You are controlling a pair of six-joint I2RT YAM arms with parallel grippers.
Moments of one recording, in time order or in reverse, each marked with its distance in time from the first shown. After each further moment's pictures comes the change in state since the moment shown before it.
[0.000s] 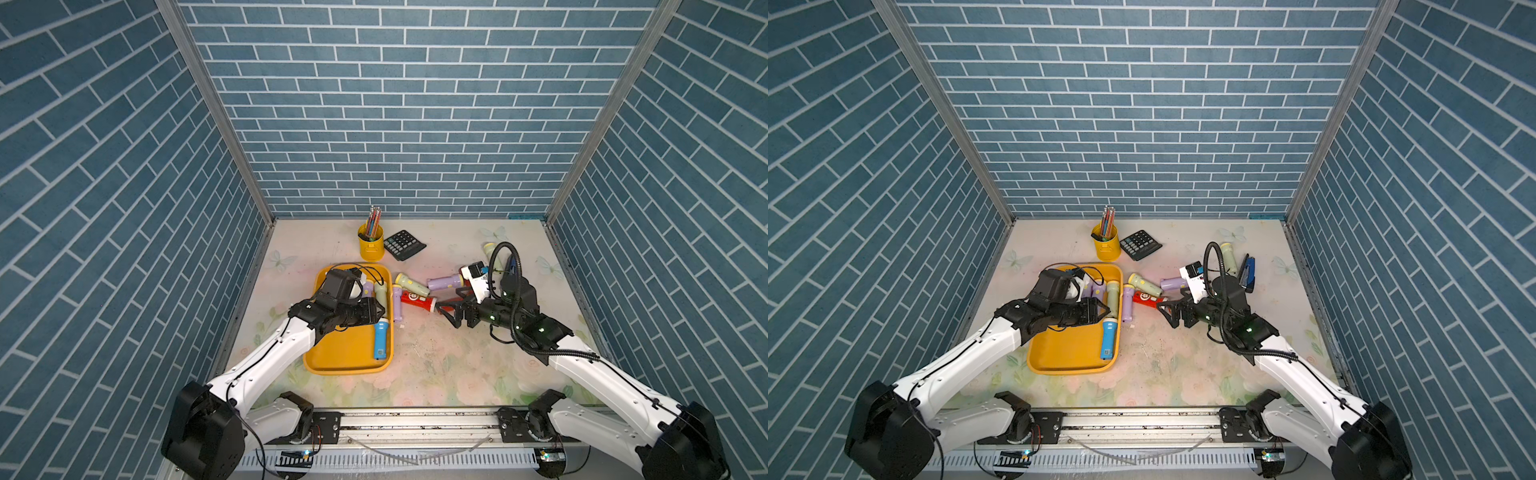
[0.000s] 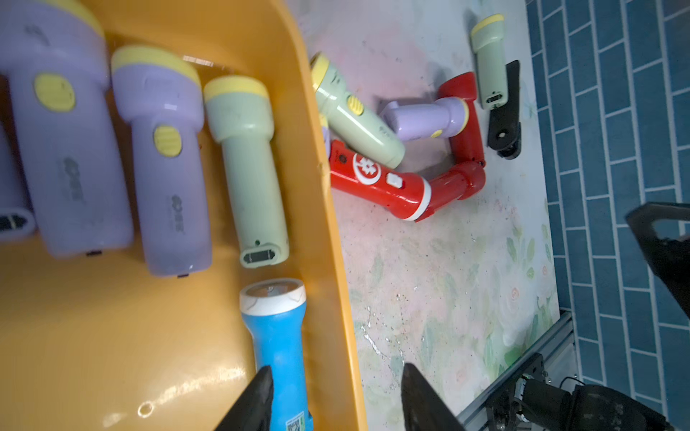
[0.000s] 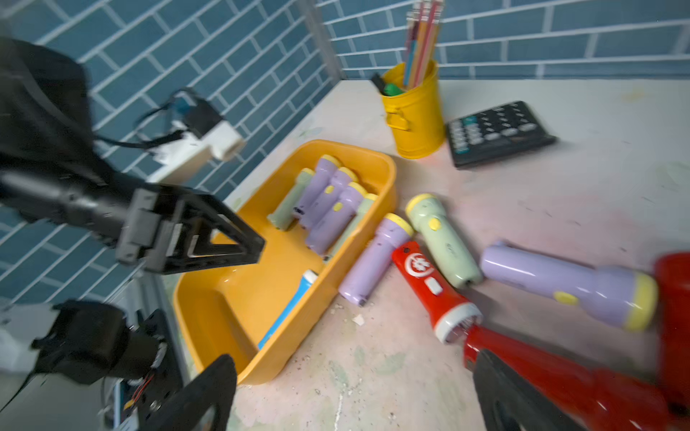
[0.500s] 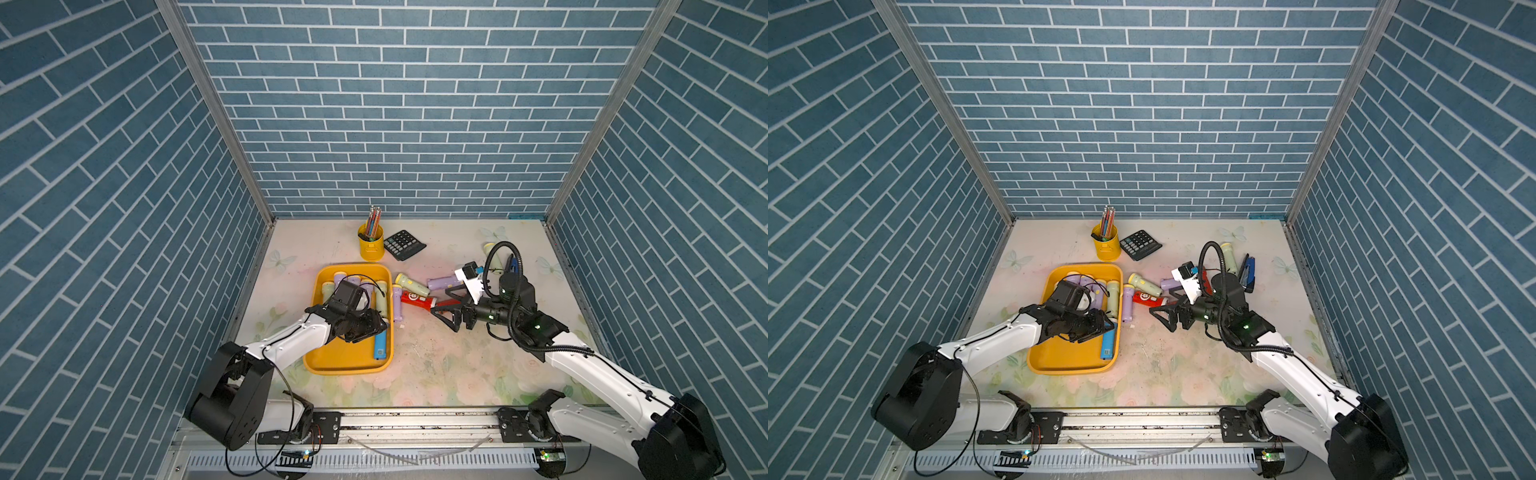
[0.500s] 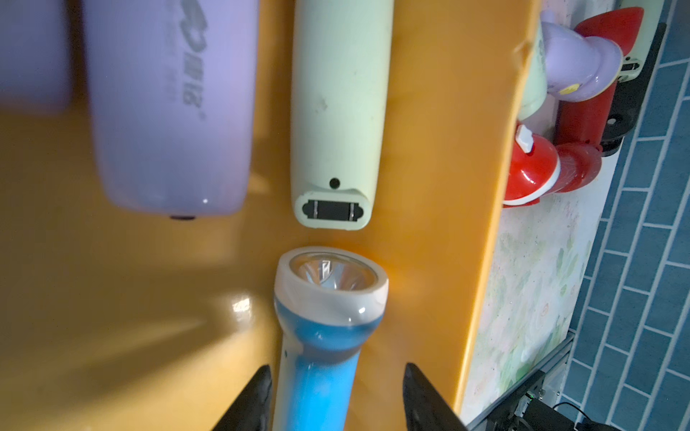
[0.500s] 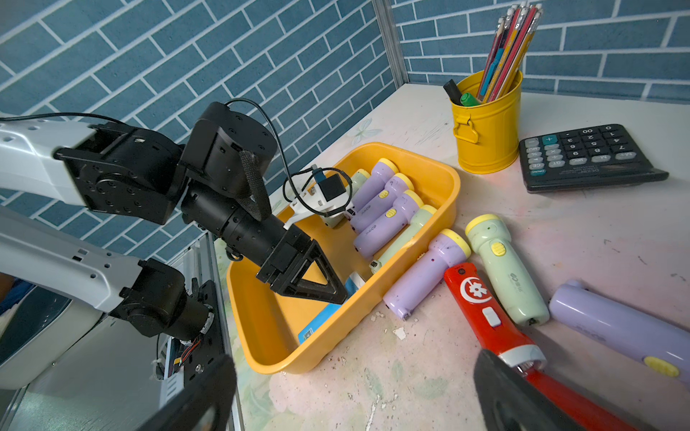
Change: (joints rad) left arm -0.003 0.172 -0.144 0.118 0.040 -0.207; right arm 0.000 0.060 0.000 0.126 -0.281 -0.084
